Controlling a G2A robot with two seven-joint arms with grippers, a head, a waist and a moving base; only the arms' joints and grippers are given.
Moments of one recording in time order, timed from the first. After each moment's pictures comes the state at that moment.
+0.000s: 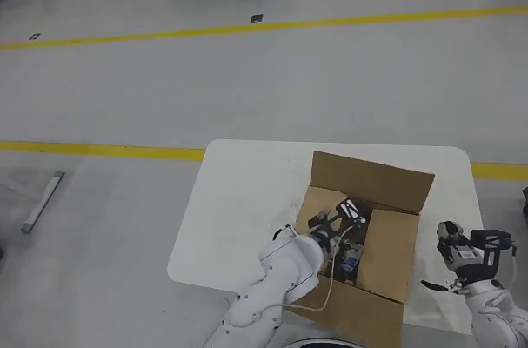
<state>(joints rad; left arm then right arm) 1.03 -1.52 -0.83 -1.65 1.56 -0.37 -0.96 -1.74 -1.06 1.51 -1.59 -0.78 -0.09 -0.25</state>
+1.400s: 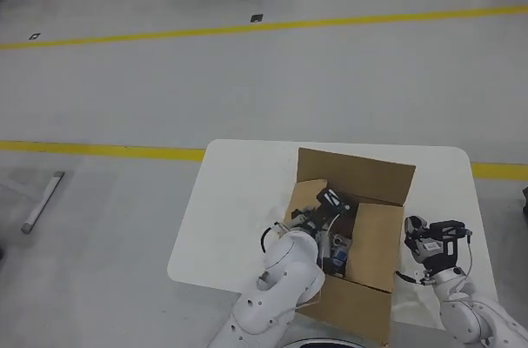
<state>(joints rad) 1.06 -1.54 -0.87 -1.65 1.85 -0.21 -1.02 -1.61 -1.12 1.40 -1.53 -0.89 -0.10 -0.23</state>
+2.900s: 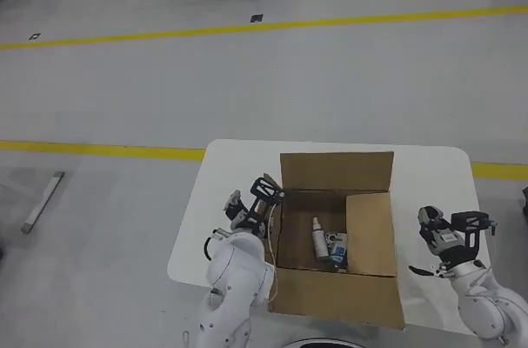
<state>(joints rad) 1.22 -1.49 -1.12 -1.90 2.06 -0.22 -1.08 -1.65 -1.13 1.54 -1.61 -0.85 -0.18 -0.14</state>
